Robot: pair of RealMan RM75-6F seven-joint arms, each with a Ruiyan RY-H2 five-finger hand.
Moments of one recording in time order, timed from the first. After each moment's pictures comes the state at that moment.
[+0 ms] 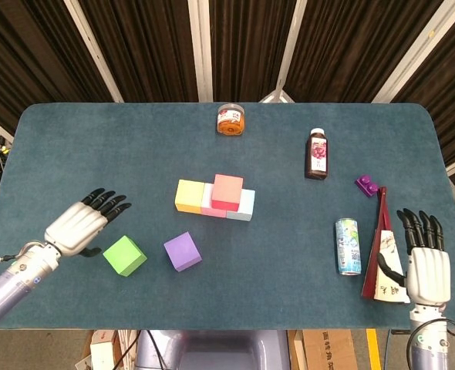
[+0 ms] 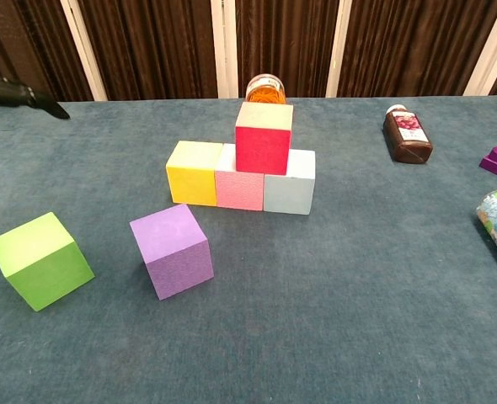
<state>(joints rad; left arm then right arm) -0.58 -0.90 -0.11 -1.86 1.47 0.81 0.26 0.20 -1.34 -0.01 -1.62 -1.35 1.78 -0.08</state>
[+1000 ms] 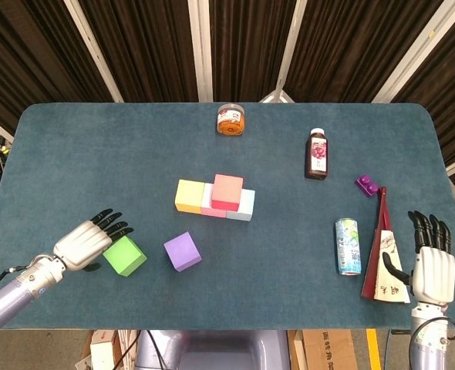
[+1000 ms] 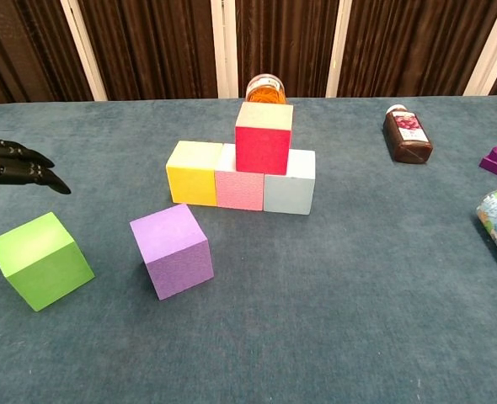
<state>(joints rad) -0.59 -1.07 0.05 -1.59 1.71 0.90 0.12 0.13 -1.36 0.11 -1.66 -1.29 1.67 -0.09</state>
